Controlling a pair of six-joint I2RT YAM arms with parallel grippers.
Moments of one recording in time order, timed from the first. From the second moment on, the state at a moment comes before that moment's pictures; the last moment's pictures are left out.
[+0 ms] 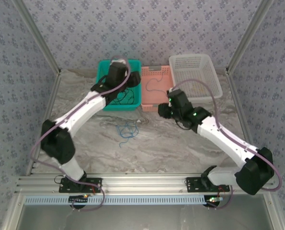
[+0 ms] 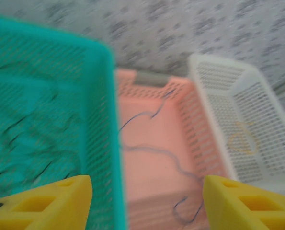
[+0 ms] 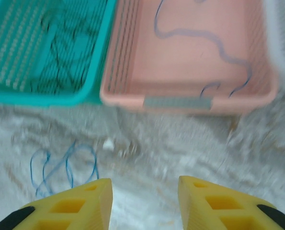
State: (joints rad) left arm -0.57 1.62 1.43 -0.33 -0.15 -0.60; right arm 0.67 1.27 1.05 -0.54 0.13 0.51
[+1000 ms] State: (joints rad) left arm -0.65 0.68 0.48 -0.57 -0.17 -1.01; right arm 1.00 1.87 1.13 -0.33 0.22 1.30
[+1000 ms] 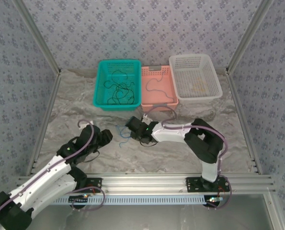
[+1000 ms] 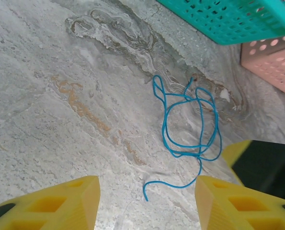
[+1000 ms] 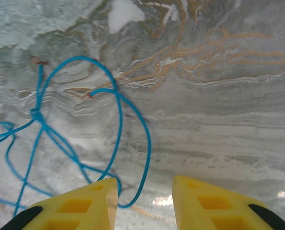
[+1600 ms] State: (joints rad) left arm -0.71 0.87 0.48 -0.51 -0.09 -1.01; right arm 1.11 1.55 1.01 -0.45 0.47 1.30
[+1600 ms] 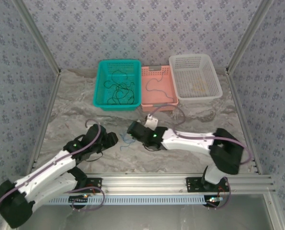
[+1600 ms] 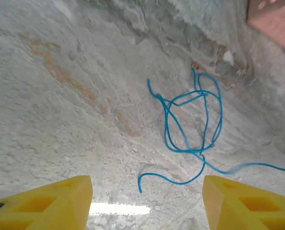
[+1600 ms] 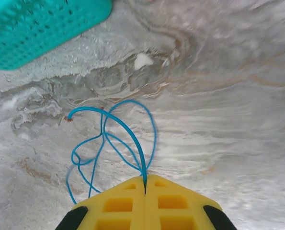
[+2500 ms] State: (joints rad) left arm -0.91 1.66 0.83 -0.20 -0.22 -1.03; right arm 0.95 0.88 0.64 -0.57 0.42 1.01
